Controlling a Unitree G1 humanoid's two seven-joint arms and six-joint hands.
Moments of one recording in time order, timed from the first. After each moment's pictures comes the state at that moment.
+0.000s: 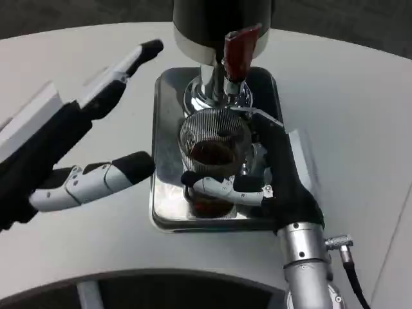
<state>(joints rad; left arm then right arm) -0.16 0.66 0.29 -0.23 -0.03 -0.46 -0.48 -0.39 0.05 0.22 0.16 -0.45 -0.14 -0.34</state>
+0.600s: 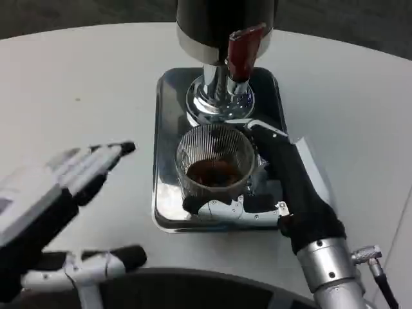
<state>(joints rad) 0.17 0.68 0.40 -0.42 0.34 -0.39 -0.44 -0.23 -0.02 0.22 -0.15 -0.39 -0.09 -0.10</state>
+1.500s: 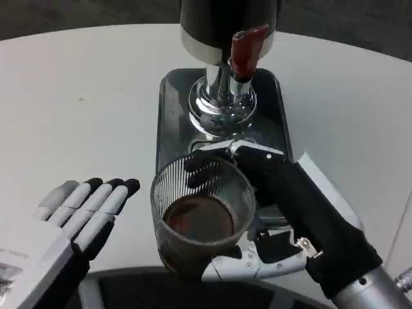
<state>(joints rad) 0.49 0.47 0.42 -0.67 0.62 -0.45 -0.22 0.01 -0.15 0.22 -0.65 -0.20 0.06 0.25</state>
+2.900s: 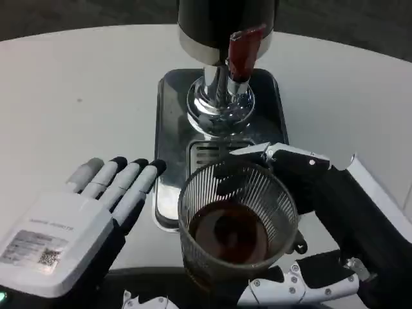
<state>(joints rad) 0.35 0.44 0.25 -0.80 0.83 -0.24 -0.32 0.16 -0.23 0.13 -0.87 -0.13 0.09 0.28</state>
